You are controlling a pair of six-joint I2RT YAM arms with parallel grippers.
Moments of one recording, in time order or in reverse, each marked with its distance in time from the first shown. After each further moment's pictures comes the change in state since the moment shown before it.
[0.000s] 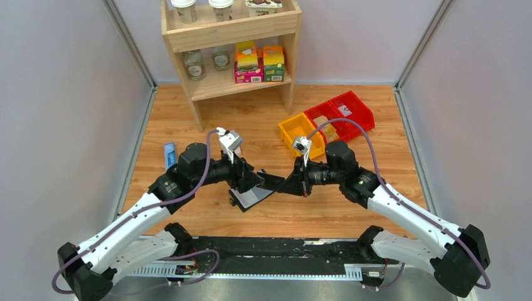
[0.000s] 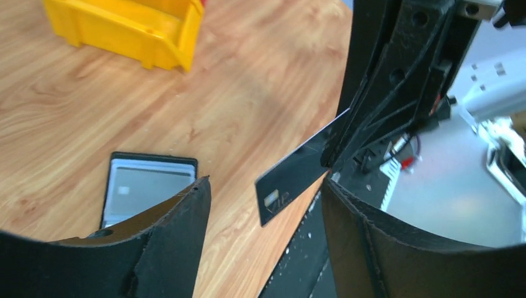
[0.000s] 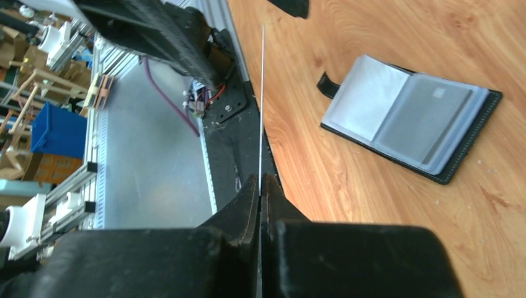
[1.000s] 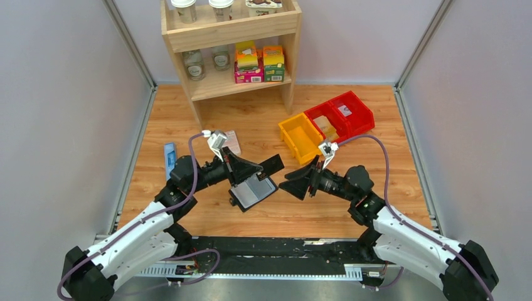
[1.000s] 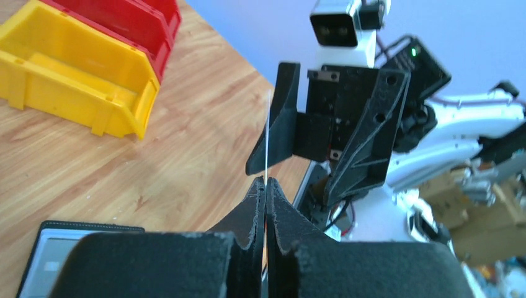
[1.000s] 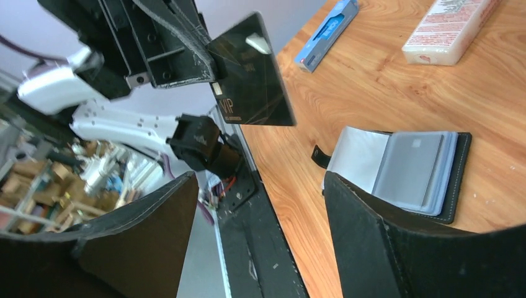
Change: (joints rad) left arm 0.071 -0.046 -0.219 0.497 0.145 -0.248; right arm -0.002 -0.203 -0.340 0.560 0.214 0.344
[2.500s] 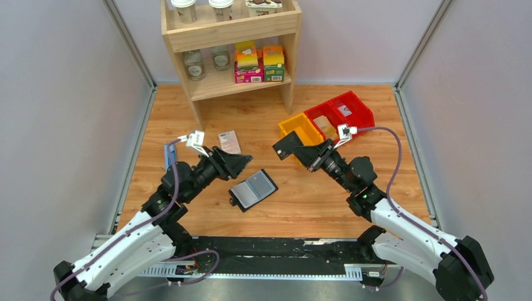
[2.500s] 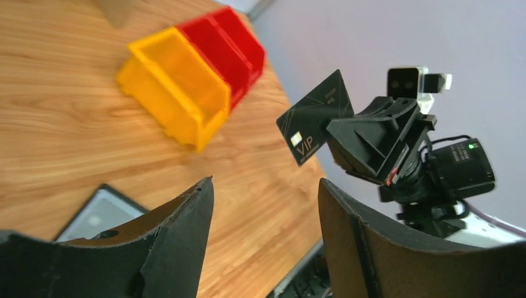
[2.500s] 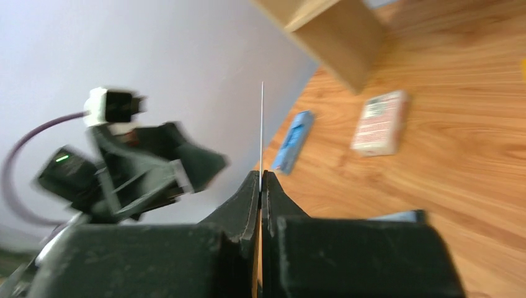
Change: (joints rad) left arm -0.069 -0.115 -0.042 -0.063 -0.465 -0.252; right arm -0.055 0.109 0.038 0.235 0.303 0.212
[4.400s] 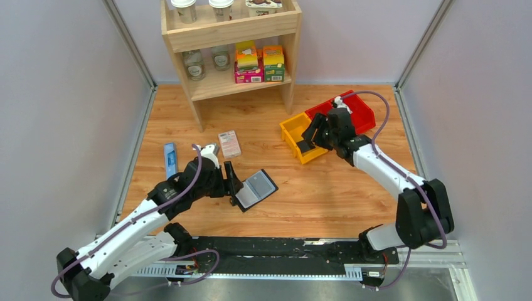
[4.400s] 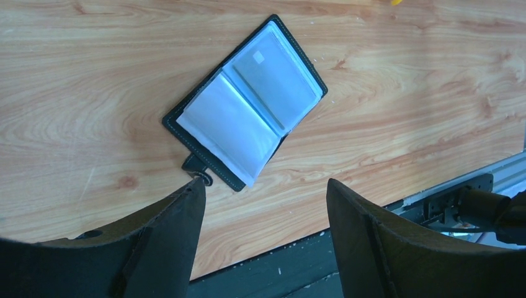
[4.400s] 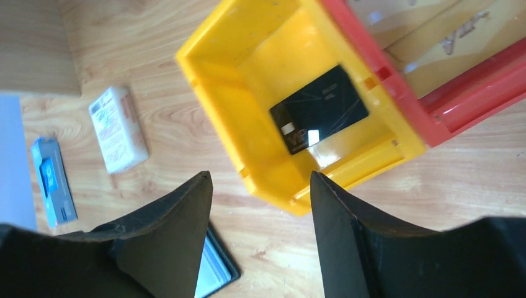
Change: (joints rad) left arm 0.000 0.080 0.171 -0.828 -0.125 0.098; right arm -0.311 0.556 0.563 -0.875 0.165 -0.215
